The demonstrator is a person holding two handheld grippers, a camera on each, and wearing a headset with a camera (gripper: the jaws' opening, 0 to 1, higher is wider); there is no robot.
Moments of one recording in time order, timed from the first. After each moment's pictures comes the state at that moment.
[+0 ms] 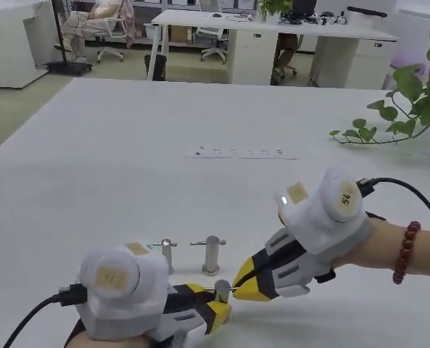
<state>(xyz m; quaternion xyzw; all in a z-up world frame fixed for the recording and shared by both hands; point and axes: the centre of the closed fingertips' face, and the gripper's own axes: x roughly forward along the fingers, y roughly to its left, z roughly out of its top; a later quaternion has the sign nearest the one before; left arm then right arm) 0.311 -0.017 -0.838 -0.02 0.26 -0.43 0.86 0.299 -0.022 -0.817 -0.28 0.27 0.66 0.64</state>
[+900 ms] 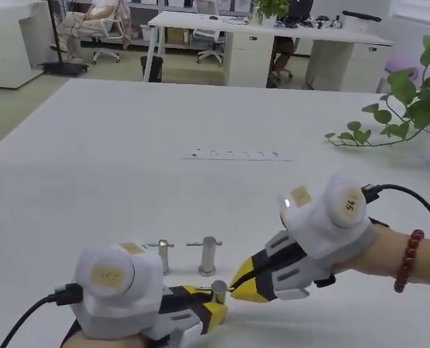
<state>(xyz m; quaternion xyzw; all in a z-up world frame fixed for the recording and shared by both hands) 0.311 -0.018 -0.838 -0.03 0.26 -0.43 0.86 0.300 -0.023 -0.815 -0.28 0.25 0.65 0.66</state>
